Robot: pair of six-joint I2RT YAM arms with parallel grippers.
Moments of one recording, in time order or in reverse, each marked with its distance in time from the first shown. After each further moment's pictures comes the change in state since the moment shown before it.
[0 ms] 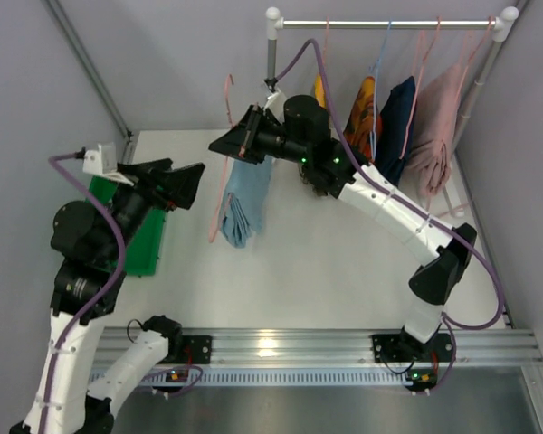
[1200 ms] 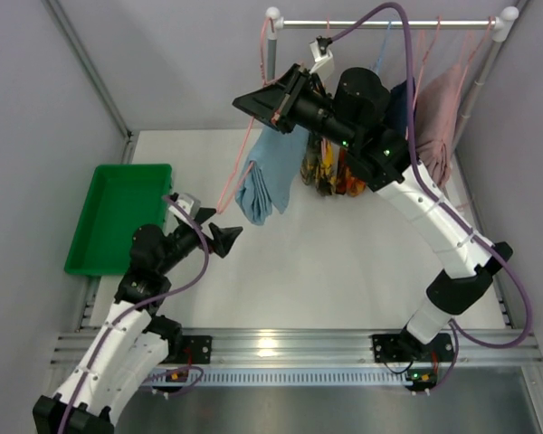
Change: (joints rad) left arm -0.002 -0.178 -0.764 0.351 0.185 0.375; right arm -0.061 -0.132 0.120 -0.040 0.047 0.041
